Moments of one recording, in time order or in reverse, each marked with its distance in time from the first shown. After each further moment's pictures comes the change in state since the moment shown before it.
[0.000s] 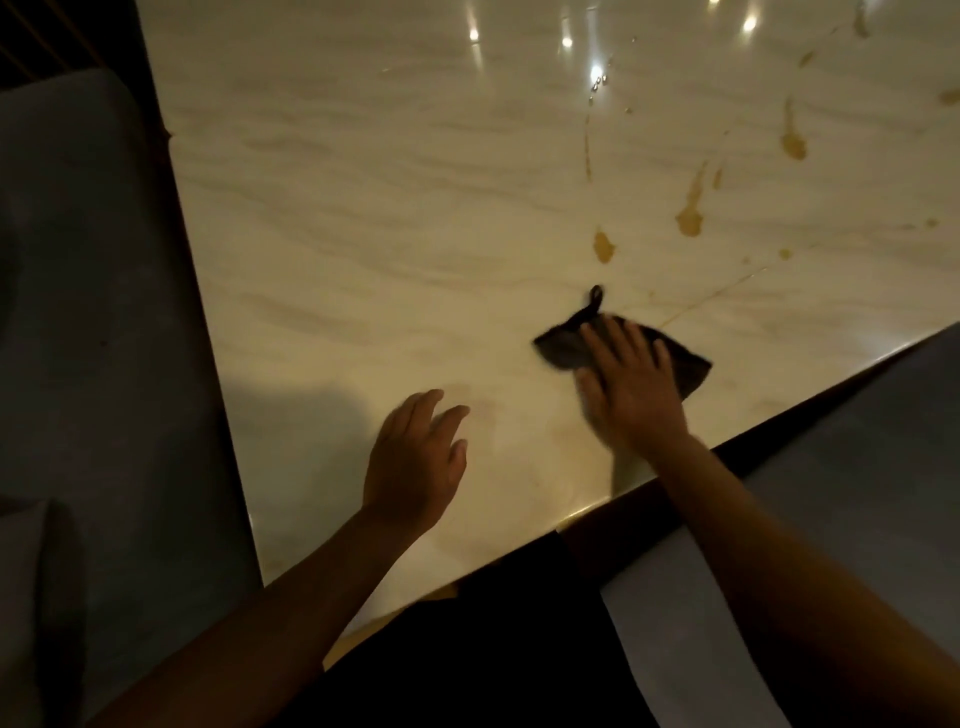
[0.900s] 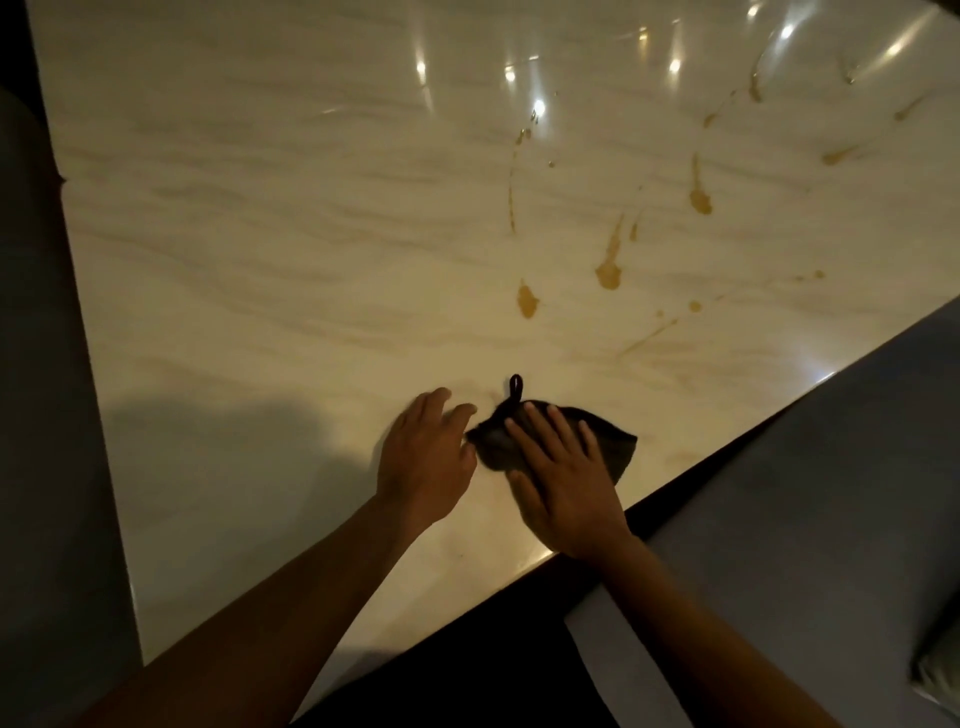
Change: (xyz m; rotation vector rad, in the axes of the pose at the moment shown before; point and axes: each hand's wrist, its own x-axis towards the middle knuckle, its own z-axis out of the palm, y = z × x) left_hand 0.109 0.077 0.015 -0.056 -0.254 -0.055; right_hand -0.039 0.013 -0.007 0.052 -0.098 -0.124
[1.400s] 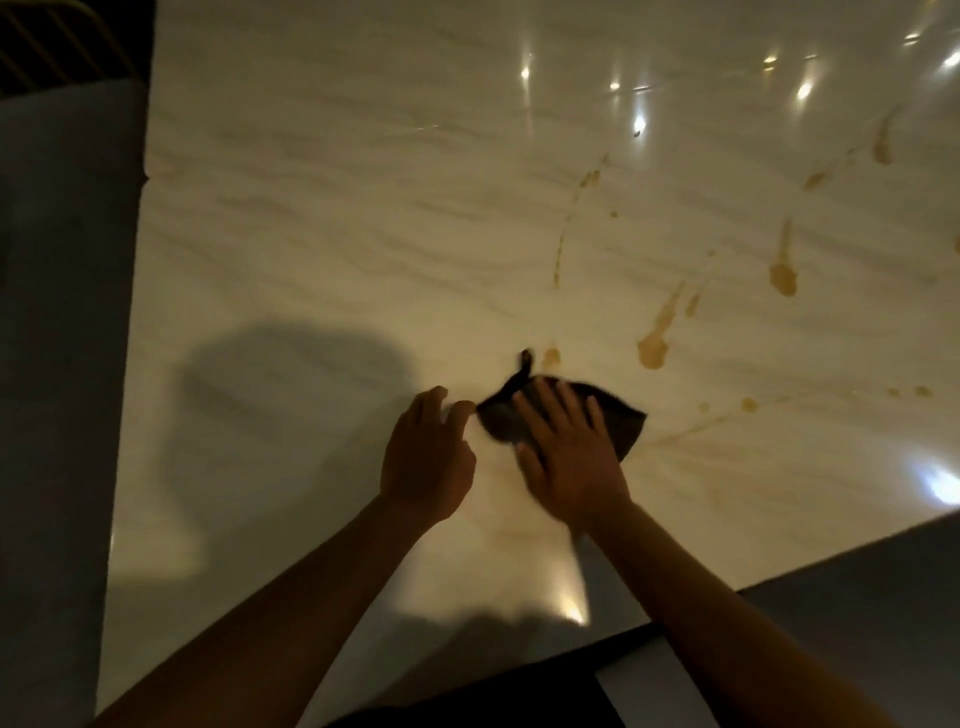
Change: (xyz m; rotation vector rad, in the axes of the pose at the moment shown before) left_hand 0.075 0.014 -0.004 0.033 0.082 -0.266; right_hand 0.133 0.061 -0.025 -0.022 0.004 -0.181
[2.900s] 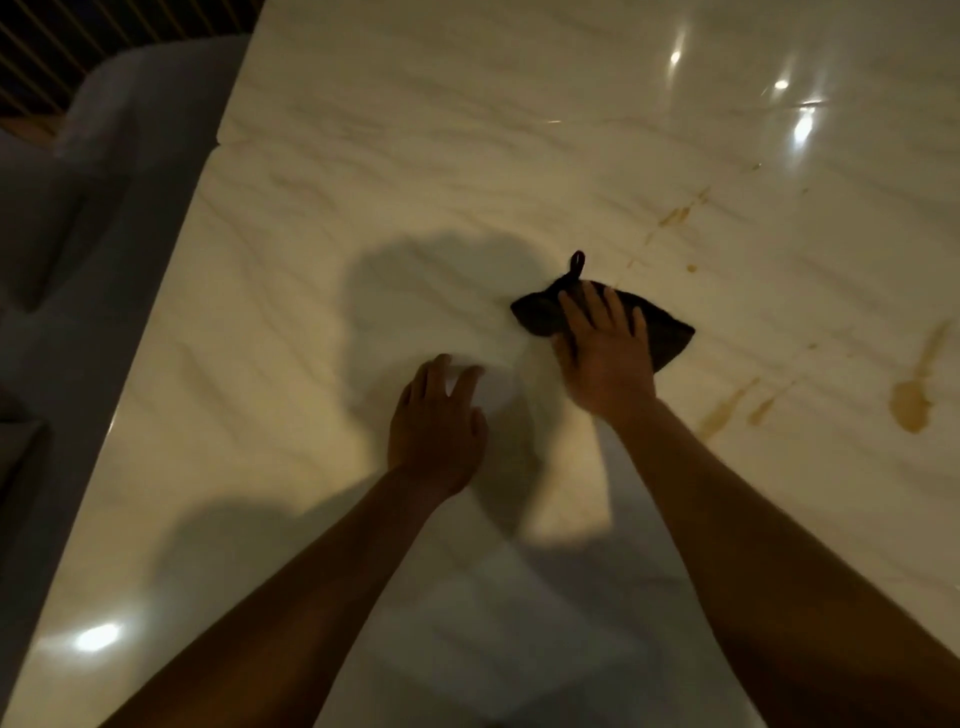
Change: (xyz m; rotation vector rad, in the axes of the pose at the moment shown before) left_hand 0.106 0.030 0.012 0.075 0.069 -0.285; right_hand 0.219 0.095 -0.025 0.017 0.071 -0.111
